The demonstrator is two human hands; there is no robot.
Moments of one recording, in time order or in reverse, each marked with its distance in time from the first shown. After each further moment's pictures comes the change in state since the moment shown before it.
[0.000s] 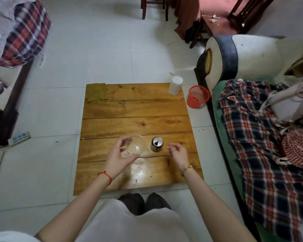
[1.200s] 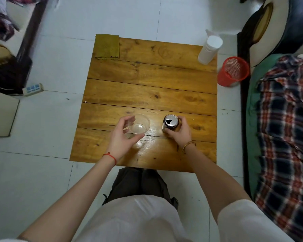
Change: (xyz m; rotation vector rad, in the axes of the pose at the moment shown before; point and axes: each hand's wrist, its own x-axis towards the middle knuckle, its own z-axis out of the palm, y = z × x) left_hand 0.034 -0.076 0.059 -0.052 0.191 -0.200; right_hand 0.136 0.075 0.046 -0.336 -0.172 -0.293
